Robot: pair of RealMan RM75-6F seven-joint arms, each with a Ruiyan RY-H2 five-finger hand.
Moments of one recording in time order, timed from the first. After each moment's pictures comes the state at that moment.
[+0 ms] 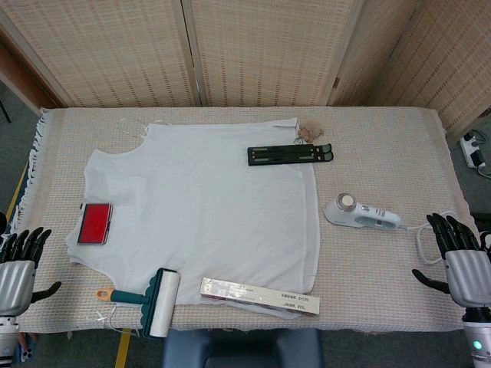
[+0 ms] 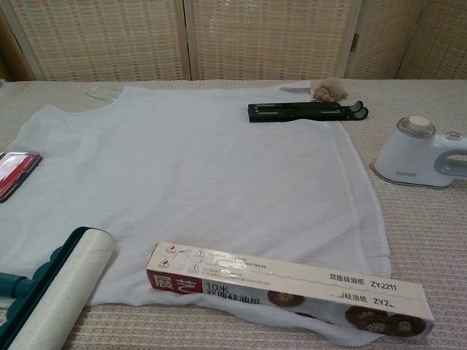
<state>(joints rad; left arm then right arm) -0.09 -1.14 -0.05 -1.65 1.44 1.48 0.22 0.05 -1.12 0.06 -1.59 -1.52 1.52 -0.06</state>
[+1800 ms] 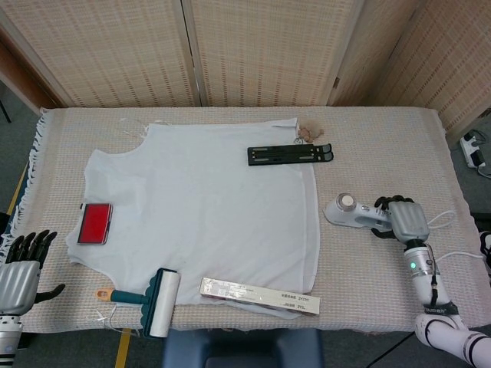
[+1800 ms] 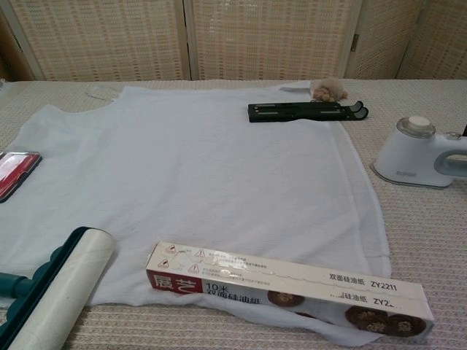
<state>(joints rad) -0.10 -1.13 -0.04 -1.64 1.42 1.42 0.19 0.43 -1.42 0.20 -1.21 -1.16 0.98 -0.14</state>
